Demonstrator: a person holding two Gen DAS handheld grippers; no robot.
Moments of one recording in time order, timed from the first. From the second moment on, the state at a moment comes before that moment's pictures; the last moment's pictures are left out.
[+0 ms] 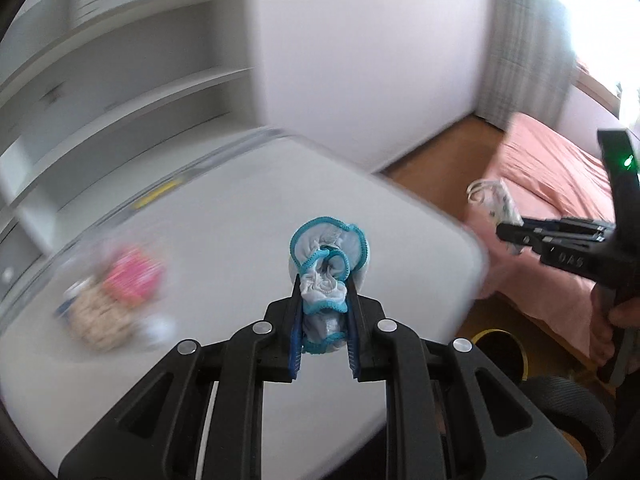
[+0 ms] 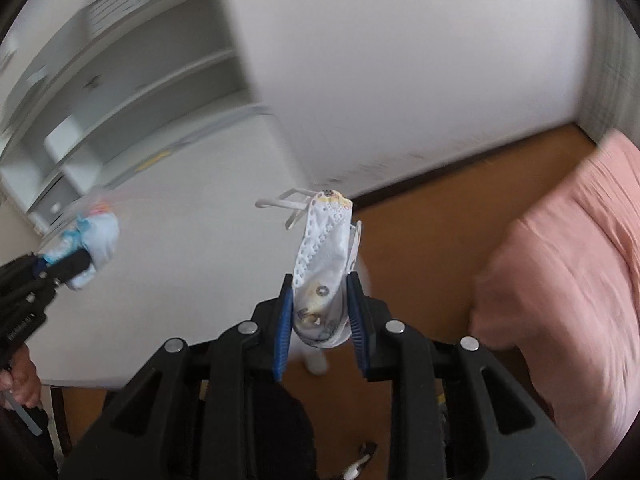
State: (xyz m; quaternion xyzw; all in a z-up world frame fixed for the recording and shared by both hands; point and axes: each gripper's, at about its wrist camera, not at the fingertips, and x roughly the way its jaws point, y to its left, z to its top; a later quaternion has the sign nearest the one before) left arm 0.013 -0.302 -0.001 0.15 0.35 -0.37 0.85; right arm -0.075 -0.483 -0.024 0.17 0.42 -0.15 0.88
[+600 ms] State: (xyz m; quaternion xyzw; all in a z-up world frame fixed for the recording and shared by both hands) left arm -0.130 -0.559 -0.110 0.26 0.36 -0.61 0.66; right arm -0.289 -0.616 -0.174 0.35 0.48 -0.31 0.75
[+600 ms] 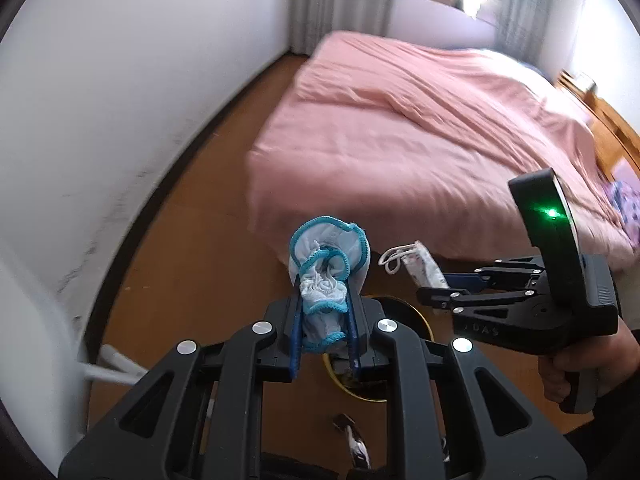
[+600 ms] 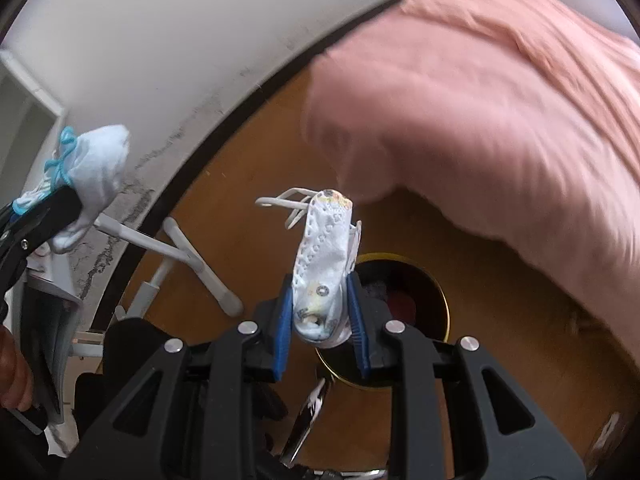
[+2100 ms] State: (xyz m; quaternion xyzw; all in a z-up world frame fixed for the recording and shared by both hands) left arm -0.214 -0.618 -0.188 0.36 0.38 -0.65 0.55; right arm -0.370 -0.628 -0.204 0.36 0.48 -0.39 0.70
